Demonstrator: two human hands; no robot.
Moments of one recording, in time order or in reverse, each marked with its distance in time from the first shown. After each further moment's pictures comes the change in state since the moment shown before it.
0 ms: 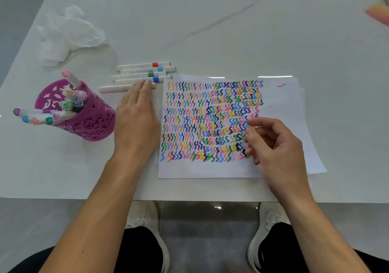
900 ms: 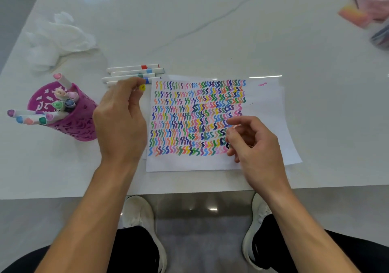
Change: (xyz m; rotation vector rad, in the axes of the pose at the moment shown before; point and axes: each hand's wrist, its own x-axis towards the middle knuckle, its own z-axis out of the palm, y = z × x) left_hand -0.018 0.028 -0.038 -0.278 0.350 0.152; right_hand -0.015 -0.007 0.002 -0.022 -0.055 -0.038
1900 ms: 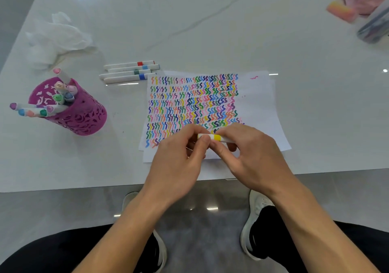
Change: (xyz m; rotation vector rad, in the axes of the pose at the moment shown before) left_hand -0.078 0.066 0.003 -0.464 -0.666 -0.313; right_hand -0.014 0.003 -0.019 -0.755 -0.168 -0.446
